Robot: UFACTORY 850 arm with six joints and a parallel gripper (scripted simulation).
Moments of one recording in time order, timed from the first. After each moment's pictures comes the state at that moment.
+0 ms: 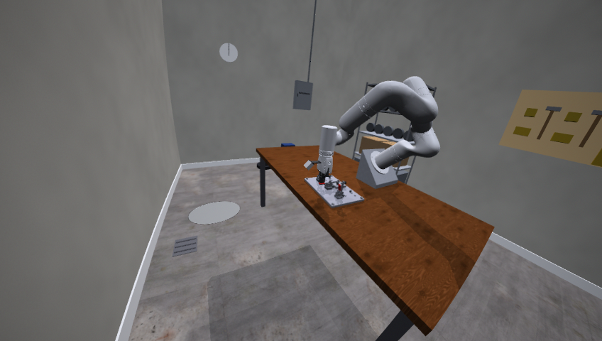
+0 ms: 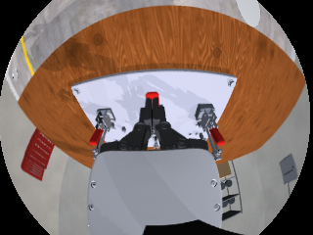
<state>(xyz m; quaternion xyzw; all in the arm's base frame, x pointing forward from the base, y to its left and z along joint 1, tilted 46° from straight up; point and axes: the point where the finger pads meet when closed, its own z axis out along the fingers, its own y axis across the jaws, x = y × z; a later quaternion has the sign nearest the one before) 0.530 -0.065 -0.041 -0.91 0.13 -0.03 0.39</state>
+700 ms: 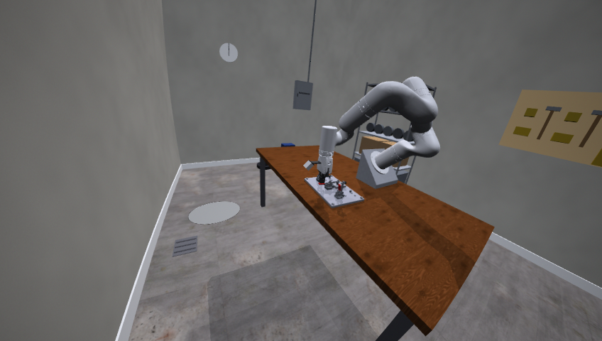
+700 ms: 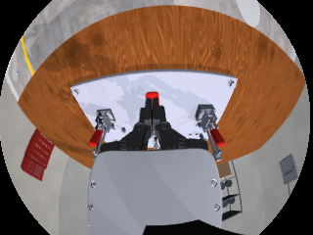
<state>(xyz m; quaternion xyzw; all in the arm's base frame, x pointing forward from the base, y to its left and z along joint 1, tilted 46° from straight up) 0.530 -0.064 -0.043 -0.91 0.13 -0.03 0.39</state>
